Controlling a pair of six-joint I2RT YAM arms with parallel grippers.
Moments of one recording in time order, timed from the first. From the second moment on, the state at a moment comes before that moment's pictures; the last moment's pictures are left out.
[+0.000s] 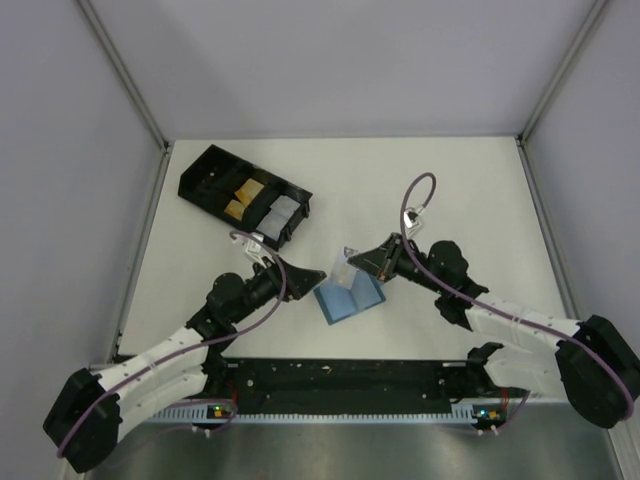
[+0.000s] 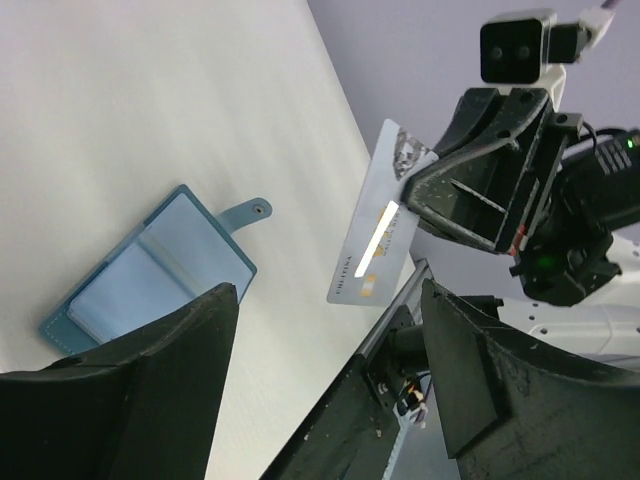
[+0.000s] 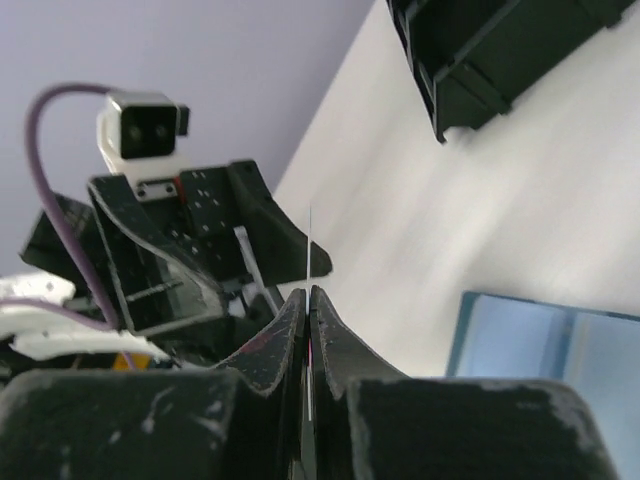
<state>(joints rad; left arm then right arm) -0.68 0.78 0.19 0.56 0.20 -0.95 0.64 1.13 0.42 0.63 -0.43 0.86</state>
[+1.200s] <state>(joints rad) -0.65 0.79 0.55 0.27 0.49 -0.60 0.65 0.97 0.60 0.34 -0.55 0.66</state>
